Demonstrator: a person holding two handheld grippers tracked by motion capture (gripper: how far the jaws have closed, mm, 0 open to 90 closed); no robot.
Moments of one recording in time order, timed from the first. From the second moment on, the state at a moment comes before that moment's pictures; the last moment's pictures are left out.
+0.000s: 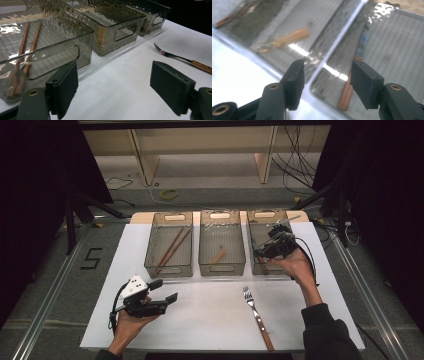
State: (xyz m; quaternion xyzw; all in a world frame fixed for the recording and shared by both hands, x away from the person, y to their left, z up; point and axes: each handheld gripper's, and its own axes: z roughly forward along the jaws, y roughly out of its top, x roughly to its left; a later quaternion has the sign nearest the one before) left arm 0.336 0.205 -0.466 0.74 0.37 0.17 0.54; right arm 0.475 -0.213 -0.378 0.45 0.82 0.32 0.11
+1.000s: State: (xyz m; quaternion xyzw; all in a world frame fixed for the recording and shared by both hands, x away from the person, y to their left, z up) left arm 0.335 0.206 -0.466 0.73 0.38 0.17 0.54; right arm 0.369 -0.202 -0.420 0.38 0.88 0.28 0.06
